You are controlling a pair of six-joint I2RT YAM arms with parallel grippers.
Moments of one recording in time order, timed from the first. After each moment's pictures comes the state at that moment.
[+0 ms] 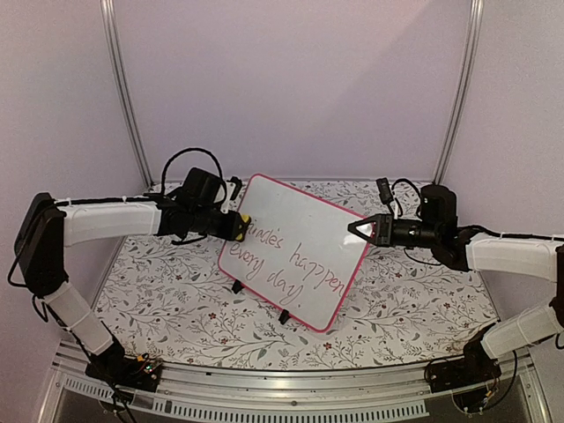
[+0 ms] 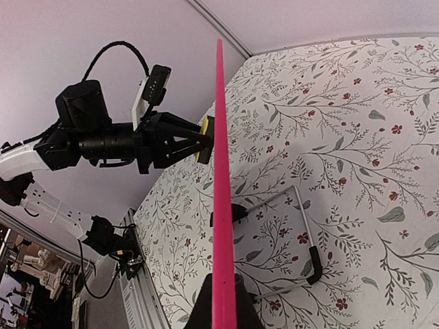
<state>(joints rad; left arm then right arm) -0.63 1.64 1.11 -0.21 -0.04 -0.22 0.51 1.32 0.66 0.35 -0.64 0.57</state>
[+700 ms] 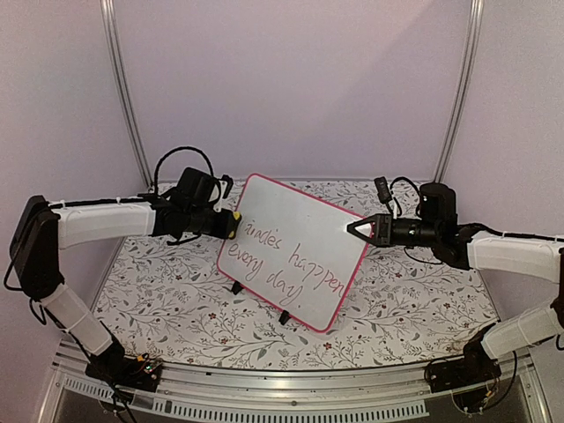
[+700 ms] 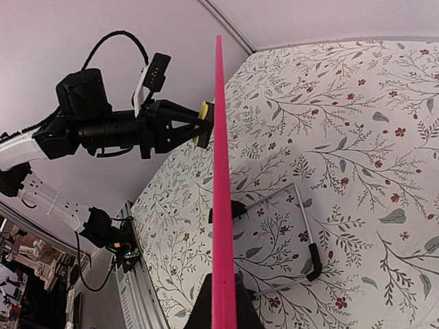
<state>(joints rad) -0.61 1.58 1.03 -0.21 -0.12 -0.25 0.52 1.30 0.68 0.27 -0.65 0.52</state>
